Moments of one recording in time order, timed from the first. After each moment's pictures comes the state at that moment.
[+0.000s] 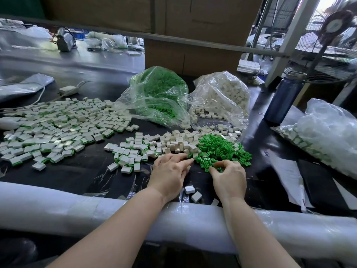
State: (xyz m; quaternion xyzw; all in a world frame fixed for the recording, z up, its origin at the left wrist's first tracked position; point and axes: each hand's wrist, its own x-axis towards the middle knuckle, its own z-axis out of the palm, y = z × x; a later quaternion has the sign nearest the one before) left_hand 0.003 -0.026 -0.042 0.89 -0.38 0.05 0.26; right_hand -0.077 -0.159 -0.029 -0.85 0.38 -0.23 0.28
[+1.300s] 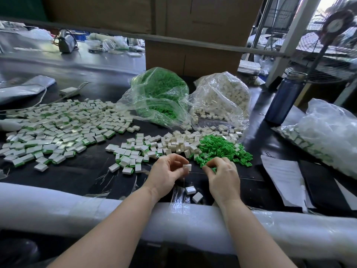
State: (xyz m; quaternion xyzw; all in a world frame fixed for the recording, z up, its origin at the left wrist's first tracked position) left_hand 0.001 -0.014 -0.028 0.71 -0.26 -0.17 0.63; right_hand -0.073 -0.153 -0.034 -0.90 0.26 -0.25 0.24
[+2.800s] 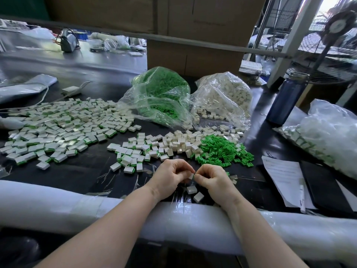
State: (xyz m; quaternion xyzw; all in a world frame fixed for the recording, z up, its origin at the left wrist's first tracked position) left_hand -0.002 -0.013 -0.025 0.72 -0.31 -0.20 0.58; right_hand -0.076 -0.147 -0.027 -0.84 0.13 -0.10 0.51
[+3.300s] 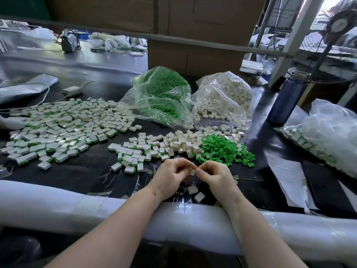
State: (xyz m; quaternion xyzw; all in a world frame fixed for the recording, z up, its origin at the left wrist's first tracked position) left_hand -0.006 -0.014 -0.022 0.73 -0.32 -0.16 0.58; right_hand -0.077 -0.146 -0.023 -0.82 0.13 -0.15 0.54
